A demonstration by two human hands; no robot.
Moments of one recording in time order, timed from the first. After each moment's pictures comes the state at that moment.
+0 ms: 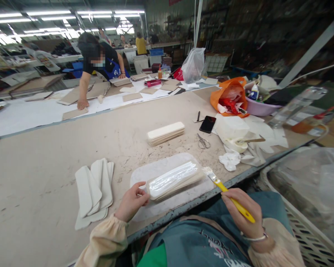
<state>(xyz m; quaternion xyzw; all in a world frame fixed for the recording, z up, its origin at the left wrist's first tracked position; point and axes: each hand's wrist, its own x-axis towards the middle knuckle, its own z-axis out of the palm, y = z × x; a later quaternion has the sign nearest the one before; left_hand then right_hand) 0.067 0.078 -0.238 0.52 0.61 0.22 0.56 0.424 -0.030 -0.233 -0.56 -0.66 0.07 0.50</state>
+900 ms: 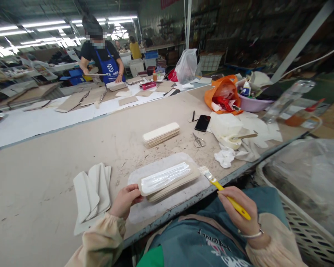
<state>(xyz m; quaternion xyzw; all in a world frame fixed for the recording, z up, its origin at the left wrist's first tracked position) 0.075 0.088 -0.217 0.36 0.62 0.29 0.63 0.427 -0.035 -0.235 -0.55 -0.66 0.07 0.51</state>
